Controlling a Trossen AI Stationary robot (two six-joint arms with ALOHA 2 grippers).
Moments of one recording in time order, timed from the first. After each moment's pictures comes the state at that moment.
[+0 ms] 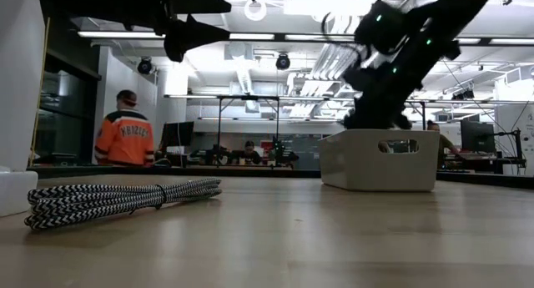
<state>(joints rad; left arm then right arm) 0.05 1.13 0.48 0.58 -0.23 -0.18 -0.23 1.35 0.66 -0.16 0.11 0.55</state>
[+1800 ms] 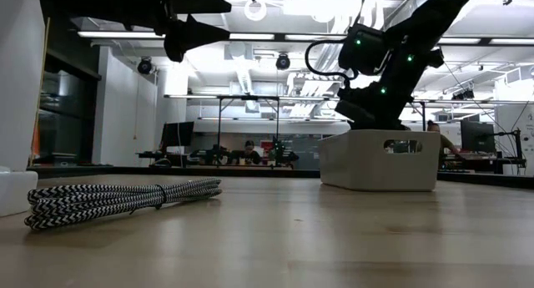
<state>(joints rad) 0.05 1.13 0.48 0.58 -0.23 -0.18 -0.27 1.51 0.74 -0.27 0.21 0.52</state>
